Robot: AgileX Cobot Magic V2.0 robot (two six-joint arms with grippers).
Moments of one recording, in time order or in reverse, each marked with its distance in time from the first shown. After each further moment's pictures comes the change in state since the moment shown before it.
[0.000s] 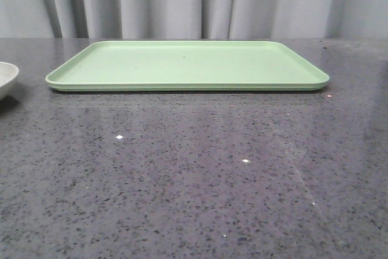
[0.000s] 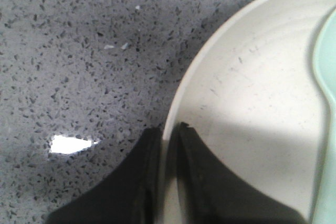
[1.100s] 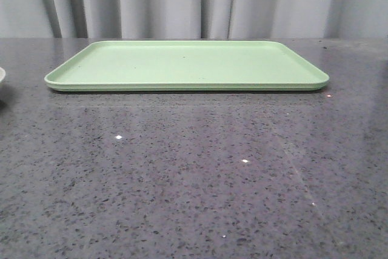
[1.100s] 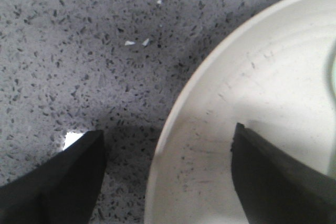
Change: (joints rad) left arm -0.013 0.003 0.012 0.038 -0.021 -0.010; right arm 0.000 -0.002 0.000 0.000 0.007 0.000
